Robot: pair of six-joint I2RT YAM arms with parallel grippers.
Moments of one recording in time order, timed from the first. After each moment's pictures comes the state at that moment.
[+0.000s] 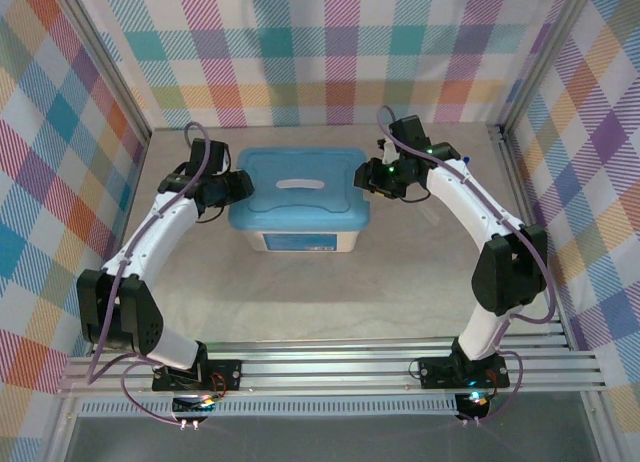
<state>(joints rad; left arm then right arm) -0.22 1.49 1.29 -0.66 0.01 -0.49 0.38 1.74 1.59 -0.82 -0.38 0.53</state>
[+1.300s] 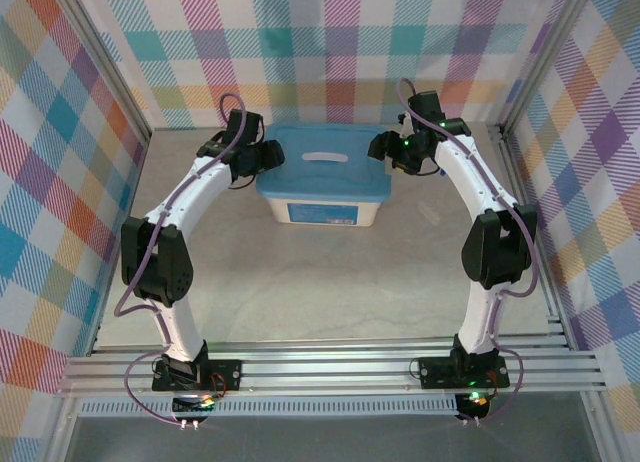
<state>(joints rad) -0.31 1.84 1.64 -0.60 -0.01 -0.55 0.25 1.94 1.87 -0.89 -0.34 0.50</state>
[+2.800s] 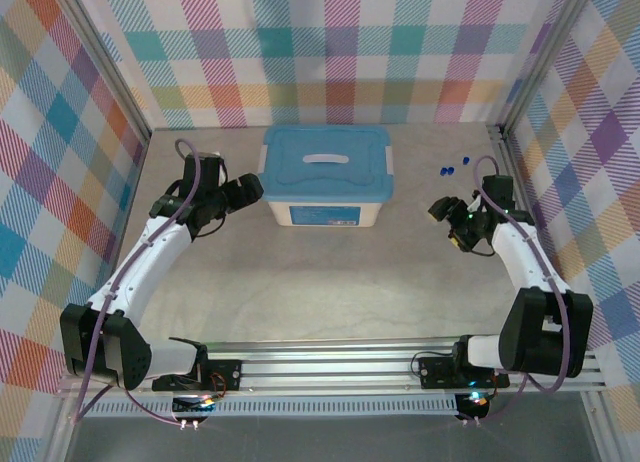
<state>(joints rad) -0.23 1.30 1.13 -0.57 0.05 -0.58 -0.11 1.34 0.91 -0.59 -0.40 0.67</state>
